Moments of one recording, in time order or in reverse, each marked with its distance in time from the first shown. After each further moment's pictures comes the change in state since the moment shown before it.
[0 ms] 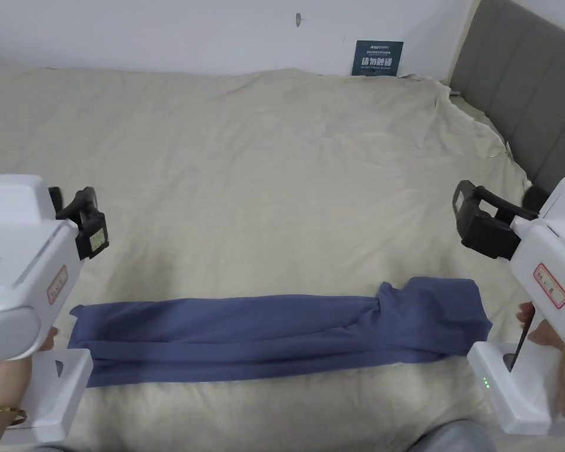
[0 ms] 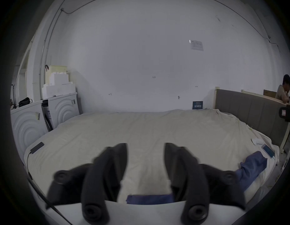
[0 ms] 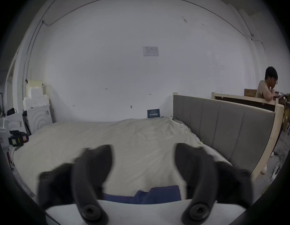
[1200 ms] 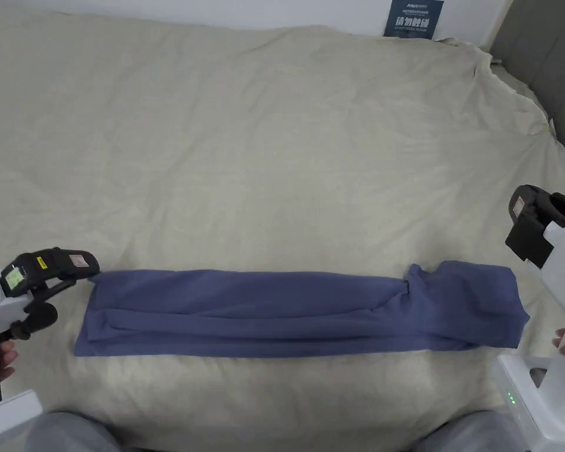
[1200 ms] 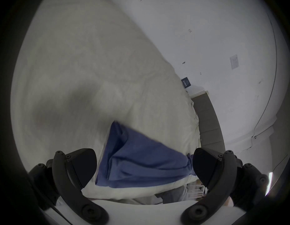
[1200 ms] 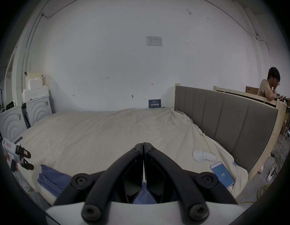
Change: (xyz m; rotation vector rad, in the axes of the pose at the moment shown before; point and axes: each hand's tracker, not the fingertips) left arm -0.180 -0.133 -0.090 -0.709 -0.401 0.869; right arm -0.018 -0.014 -0.018 -0.105 -0.012 0.044
